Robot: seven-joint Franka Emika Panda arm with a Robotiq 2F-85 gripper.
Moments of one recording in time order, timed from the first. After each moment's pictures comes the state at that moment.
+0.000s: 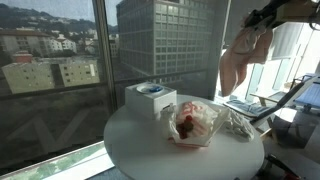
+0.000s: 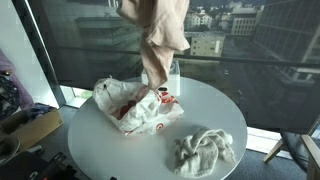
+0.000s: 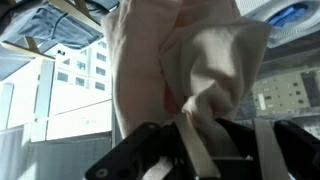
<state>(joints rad) 0.01 -1.03 -0.16 -2.75 -0.82 2.54 0.90</state>
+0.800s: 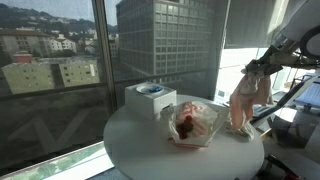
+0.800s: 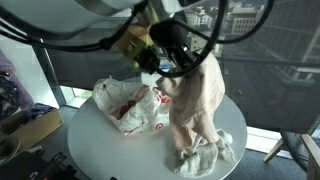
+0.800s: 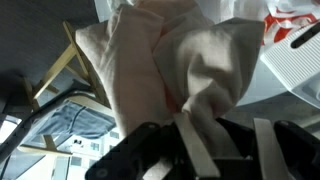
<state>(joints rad) 0.15 -0.63 -0.73 -2.75 -0.88 2.74 0.81</state>
